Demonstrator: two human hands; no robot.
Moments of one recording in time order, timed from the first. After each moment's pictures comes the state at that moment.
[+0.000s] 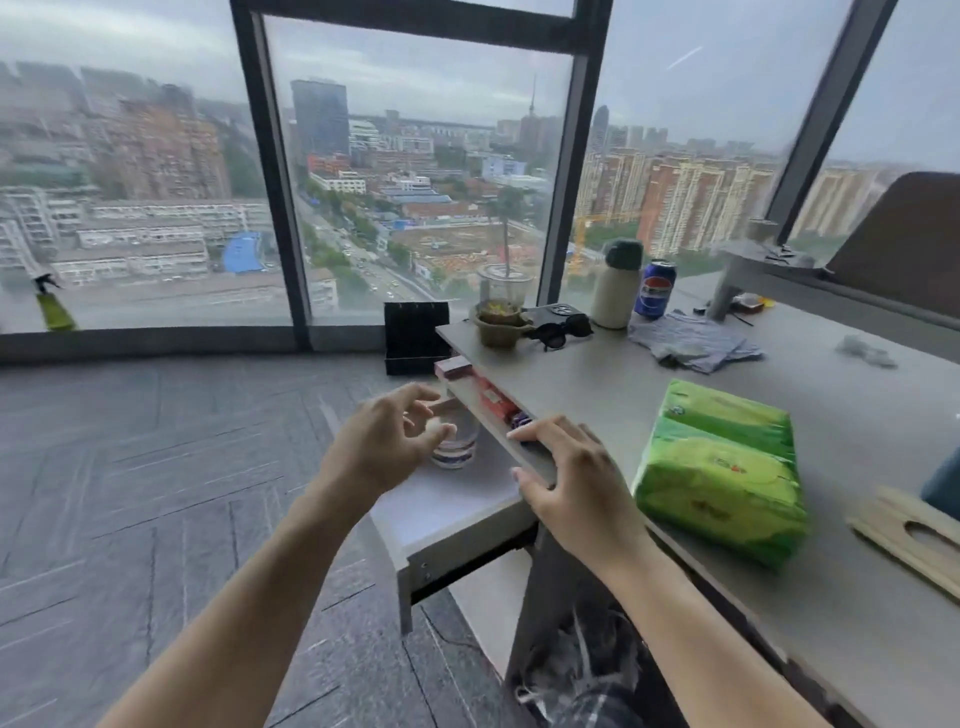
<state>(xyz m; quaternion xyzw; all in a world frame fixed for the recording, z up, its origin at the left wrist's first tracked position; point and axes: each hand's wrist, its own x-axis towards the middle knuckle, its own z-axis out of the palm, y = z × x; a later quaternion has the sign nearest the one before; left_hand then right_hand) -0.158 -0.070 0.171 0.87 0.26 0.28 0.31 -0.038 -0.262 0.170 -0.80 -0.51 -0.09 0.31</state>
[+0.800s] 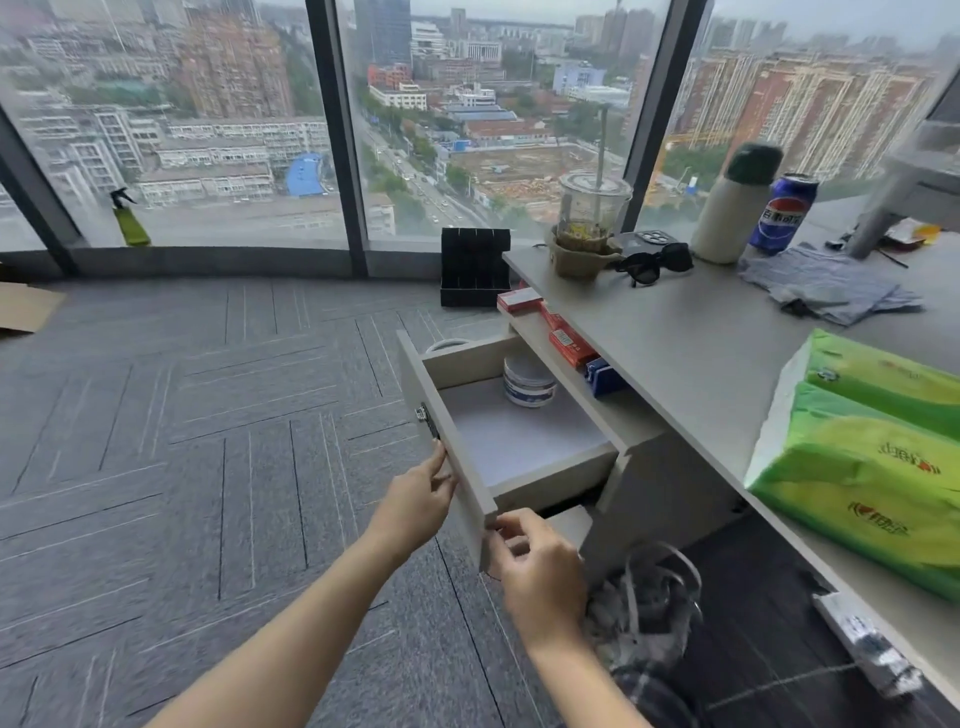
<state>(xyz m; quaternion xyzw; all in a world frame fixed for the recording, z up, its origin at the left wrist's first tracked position) -0.159 -0.049 -0.004 0.80 0.42 0.11 0.41 -0.091 -0.211 -0.010 -0.84 -0.35 0.05 0.41</state>
